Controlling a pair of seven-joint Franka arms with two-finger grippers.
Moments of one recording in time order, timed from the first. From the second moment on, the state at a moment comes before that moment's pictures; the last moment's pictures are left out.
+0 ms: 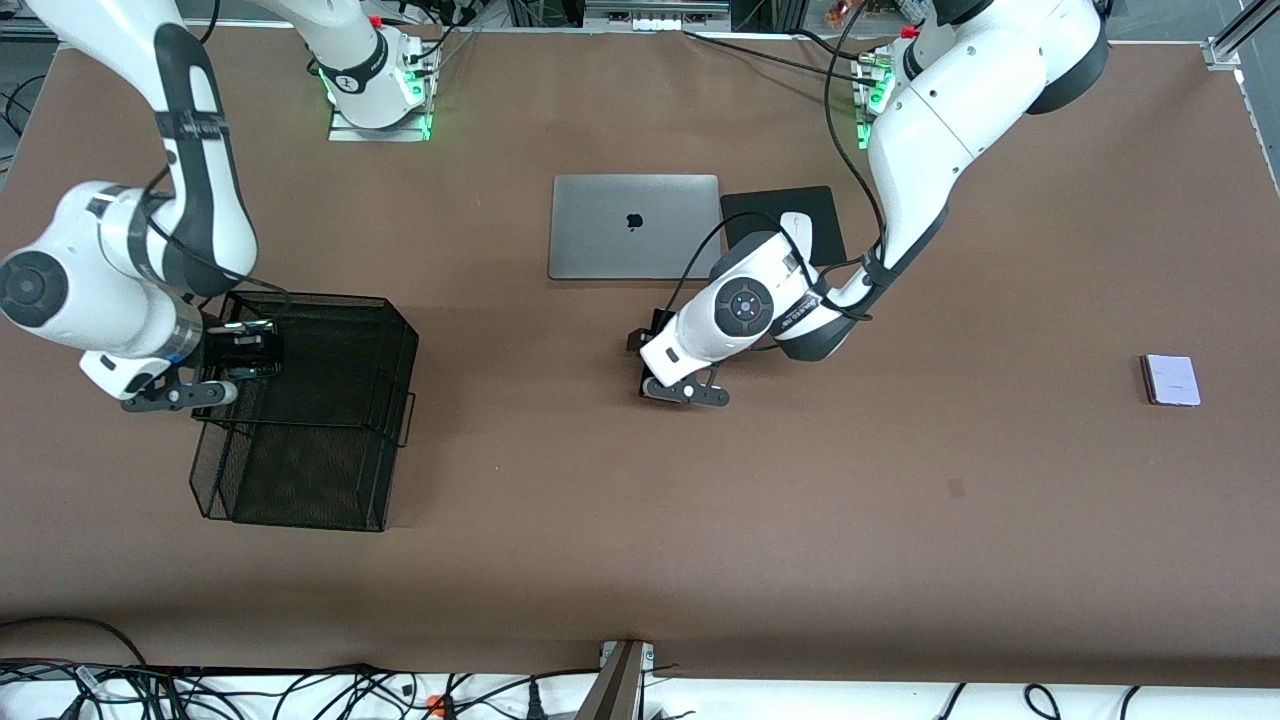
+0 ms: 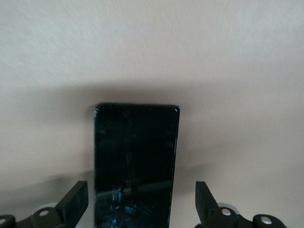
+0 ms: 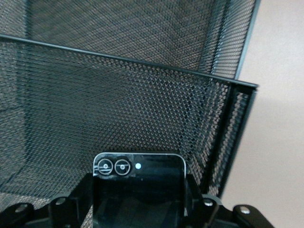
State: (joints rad) left arm -0.15 0.91 -0.61 -1.53 0.24 2.33 -0.64; right arm 0.44 0.40 -0.54 -1.91 0.17 2.13 -0.31
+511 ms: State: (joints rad) left arm 0.15 0.64 -0.61 -1.47 0.24 1.95 -0.63; right arm 0.47 0.39 -0.53 -1.75 0.18 1.98 -0.26
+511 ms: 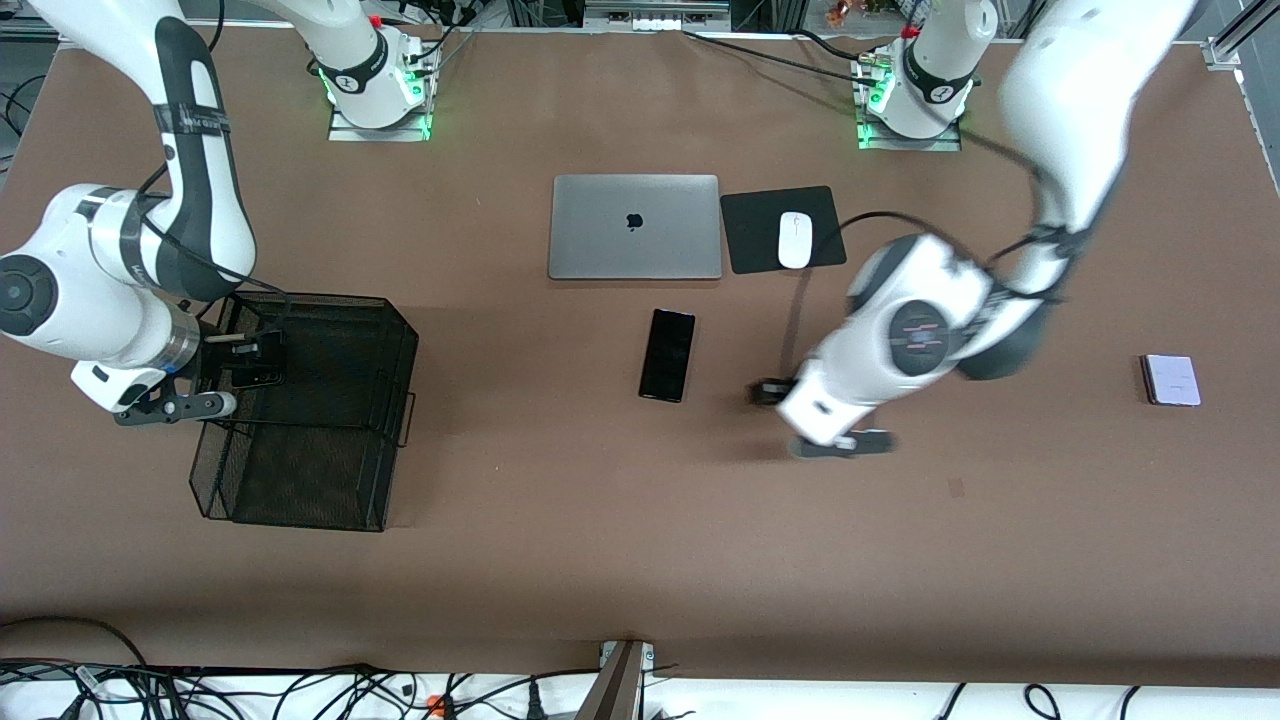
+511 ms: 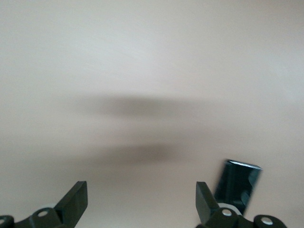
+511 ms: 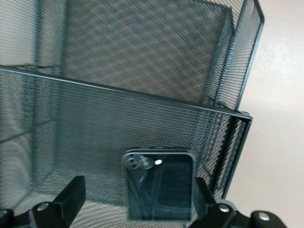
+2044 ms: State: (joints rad) left arm 1.05 0.68 -0.58 -1.77 0.66 2.28 0.19; right arm 1.01 0.90 -0.26 -1.33 0.27 2.29 1.04
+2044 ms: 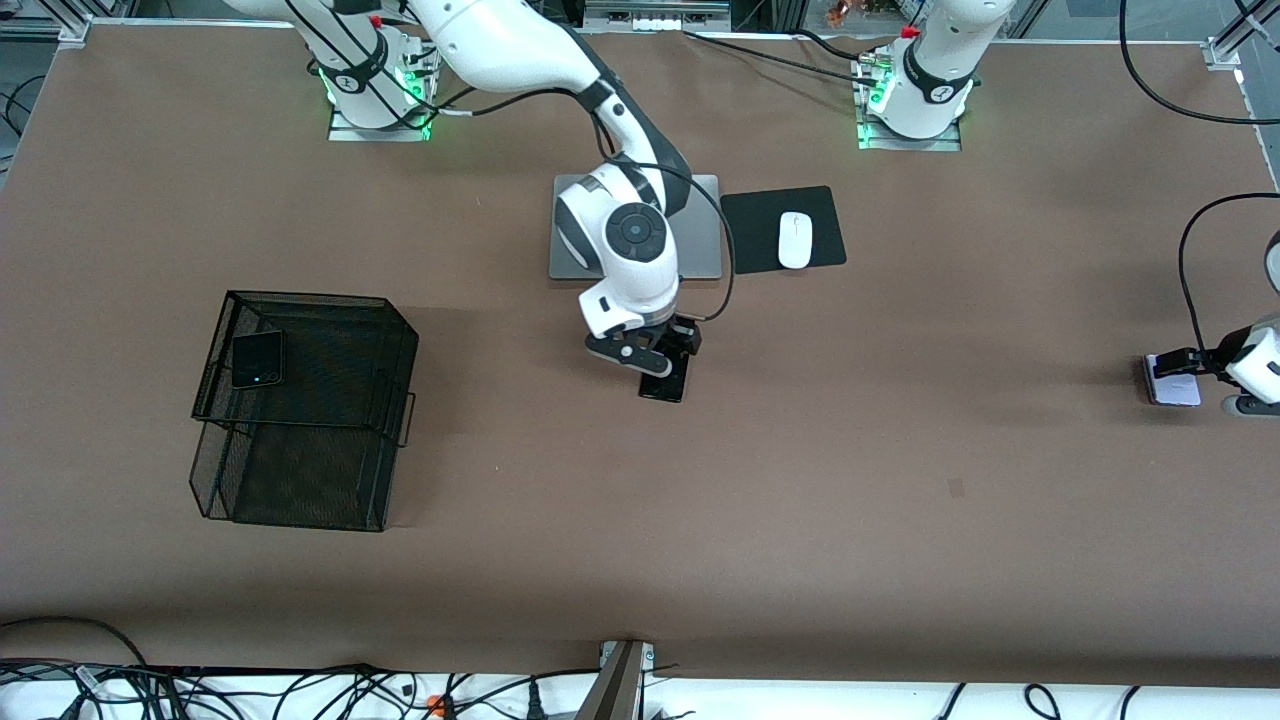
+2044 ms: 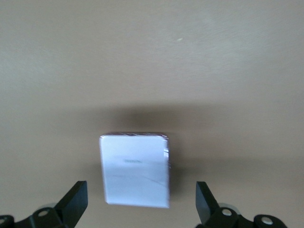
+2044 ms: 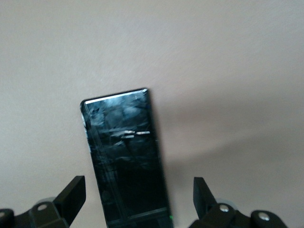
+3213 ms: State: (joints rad) left arm 1.11 0.78 -0.57 -1.80 0.71 2.43 0.20; right arm 1.04 0.96 -0.34 -1.17 0.18 2.12 0.99
